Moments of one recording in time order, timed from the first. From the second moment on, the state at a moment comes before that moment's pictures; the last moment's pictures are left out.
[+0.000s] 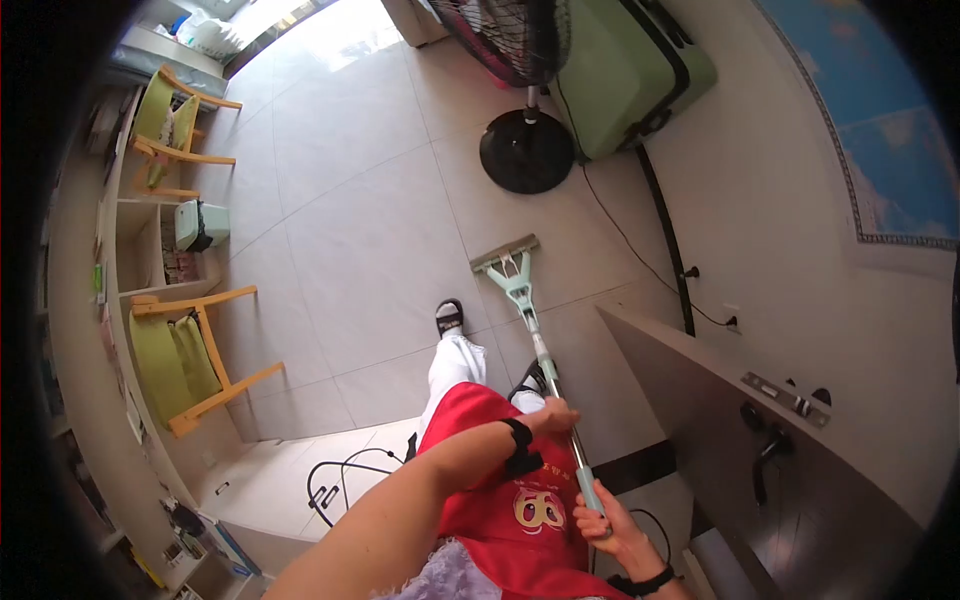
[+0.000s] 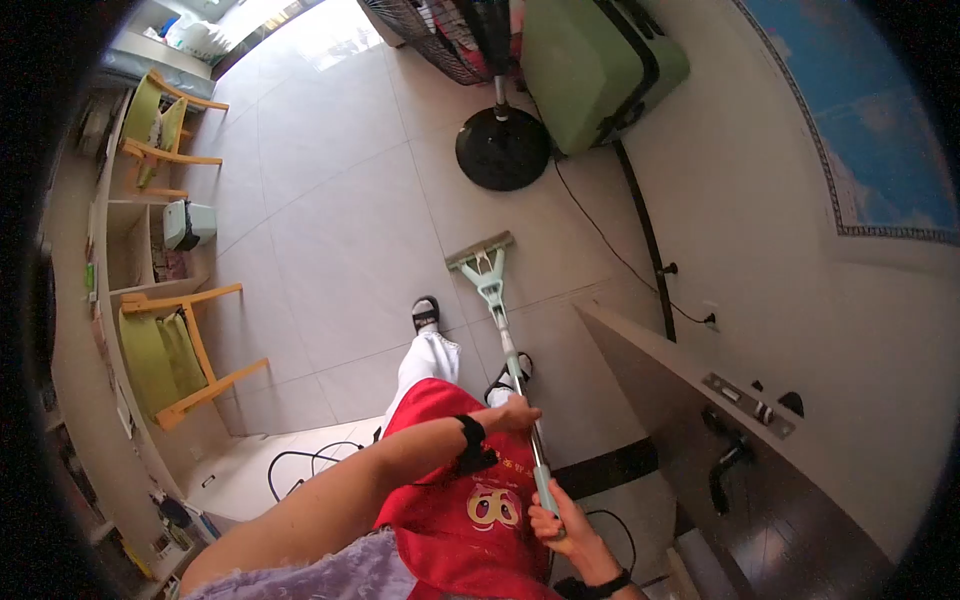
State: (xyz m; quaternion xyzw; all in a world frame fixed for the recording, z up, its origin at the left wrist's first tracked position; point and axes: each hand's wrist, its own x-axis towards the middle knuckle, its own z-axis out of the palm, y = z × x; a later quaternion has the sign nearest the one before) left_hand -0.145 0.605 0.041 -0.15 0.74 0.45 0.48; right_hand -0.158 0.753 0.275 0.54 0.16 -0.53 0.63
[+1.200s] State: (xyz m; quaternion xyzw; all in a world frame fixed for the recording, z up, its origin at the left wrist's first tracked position) left_hand -0.192 0.594 0.151 -0.32 0.53 0.57 0.53; right_hand -0.184 0.782 0.348 0.58 0.08 -0.61 0.53
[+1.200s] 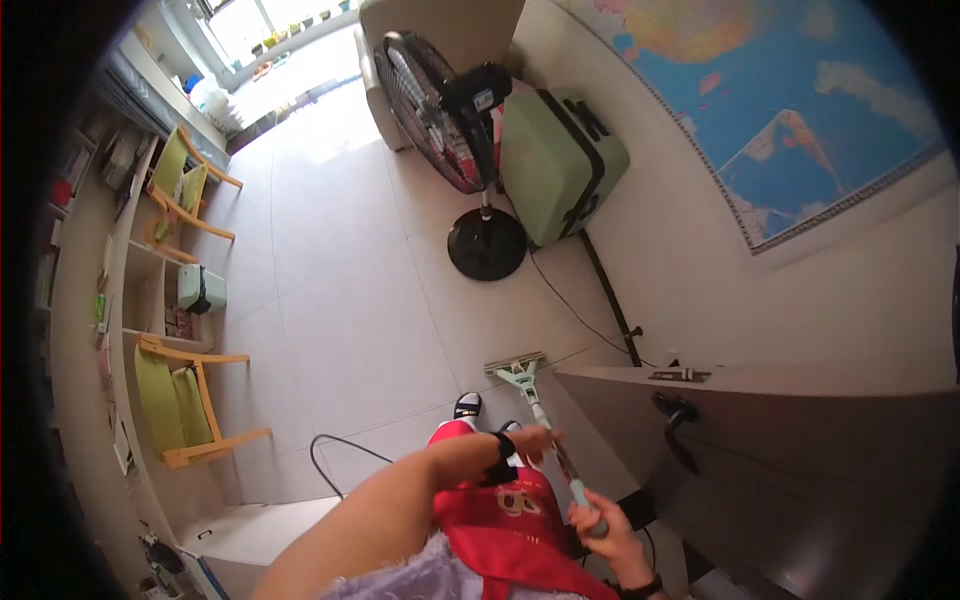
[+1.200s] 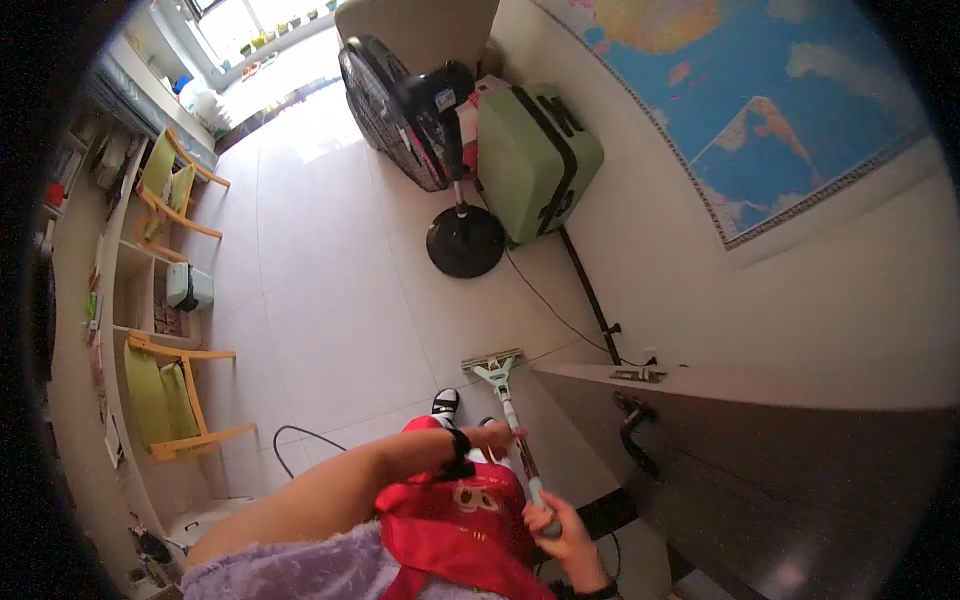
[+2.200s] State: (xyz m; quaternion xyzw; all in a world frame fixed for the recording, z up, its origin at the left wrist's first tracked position) left_hand -0.310 0.183 0.145 -0.45 0.46 0.69 0.34; right_hand -0.272 0.569 0.411 0.50 0.01 -0.77 0.41
